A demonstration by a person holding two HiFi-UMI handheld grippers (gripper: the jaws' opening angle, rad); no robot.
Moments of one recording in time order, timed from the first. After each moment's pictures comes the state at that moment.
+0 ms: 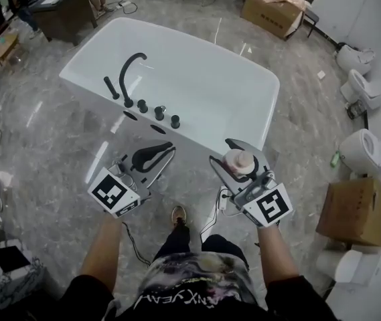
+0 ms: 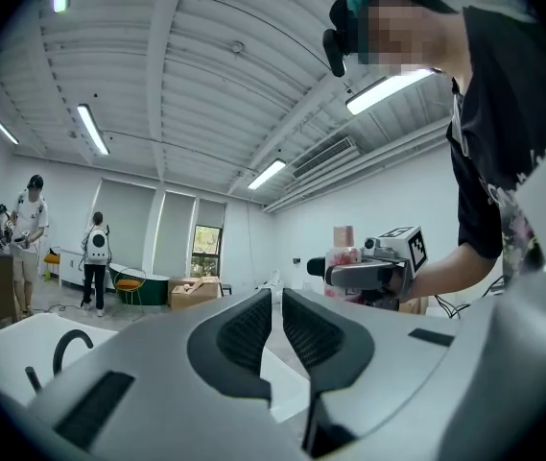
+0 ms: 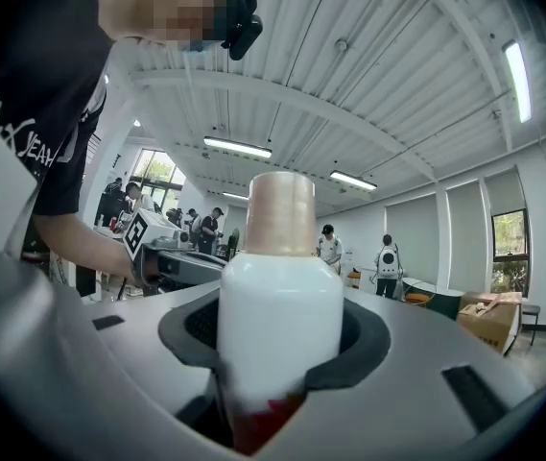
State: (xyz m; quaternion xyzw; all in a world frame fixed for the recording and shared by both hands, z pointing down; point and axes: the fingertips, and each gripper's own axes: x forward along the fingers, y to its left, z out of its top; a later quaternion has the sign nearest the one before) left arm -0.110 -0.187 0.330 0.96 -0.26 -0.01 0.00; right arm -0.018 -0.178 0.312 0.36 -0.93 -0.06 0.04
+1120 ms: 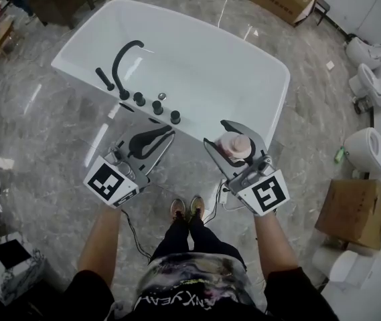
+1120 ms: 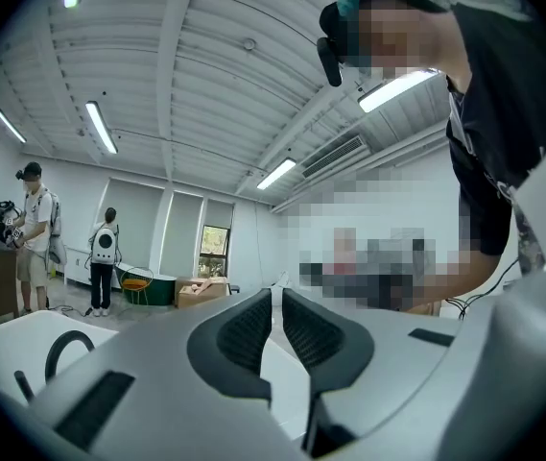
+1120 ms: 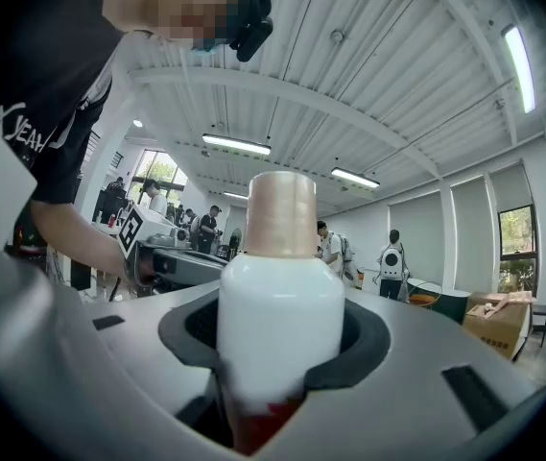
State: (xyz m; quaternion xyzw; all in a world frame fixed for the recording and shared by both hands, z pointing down) left arm -0.108 -0.290 0.367 0.96 -0.28 -0.01 0.01; right arm -0.031 -0.289 0.353 0.35 -0.94 -0.06 0.03
